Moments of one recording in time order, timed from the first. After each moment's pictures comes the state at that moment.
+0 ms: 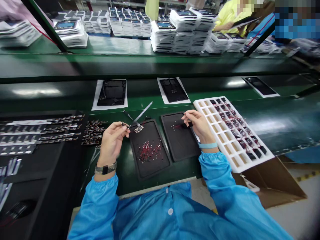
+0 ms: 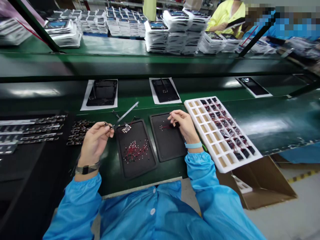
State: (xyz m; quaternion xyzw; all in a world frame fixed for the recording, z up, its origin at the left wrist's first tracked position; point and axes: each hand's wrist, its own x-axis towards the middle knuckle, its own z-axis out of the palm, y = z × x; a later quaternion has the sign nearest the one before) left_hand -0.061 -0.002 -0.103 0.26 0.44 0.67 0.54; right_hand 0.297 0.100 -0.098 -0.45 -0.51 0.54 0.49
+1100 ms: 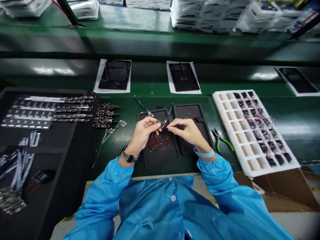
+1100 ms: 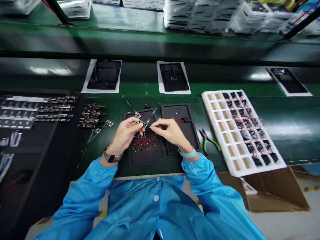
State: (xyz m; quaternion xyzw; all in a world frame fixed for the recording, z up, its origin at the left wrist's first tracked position) left_hand 0.002 -0.010 -0.114 0.29 0.42 0.58 0.64; right_hand 0.212 0.045 -0.093 -0.37 -0.74 0.49 0.28
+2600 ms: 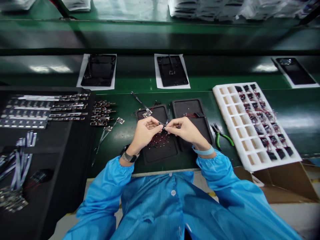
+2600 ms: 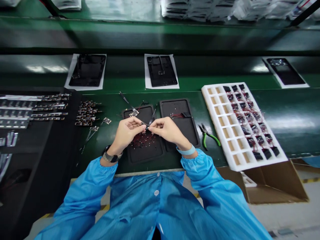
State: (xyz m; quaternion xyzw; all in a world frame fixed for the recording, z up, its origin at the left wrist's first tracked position) left_hand 0.009 -0.016 -0.119 0.40 0.51 0.52 0.56; right_hand 0.208 0.041 -0.098 -0.41 -0.68 0.58 0.20
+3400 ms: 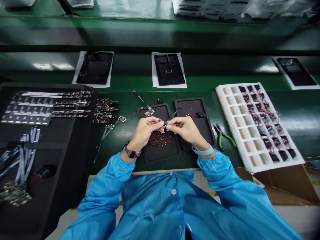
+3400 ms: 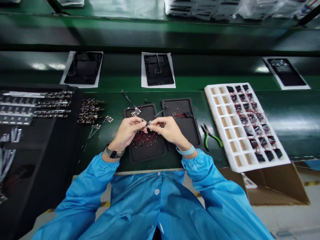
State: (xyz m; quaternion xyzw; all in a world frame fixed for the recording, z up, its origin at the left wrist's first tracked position) left_hand 0.006 -0.013 -0.118 0.30 0.46 0.53 0.65; right_hand 0.202 0.036 -0.109 -0.40 -0.63 0.61 0.27
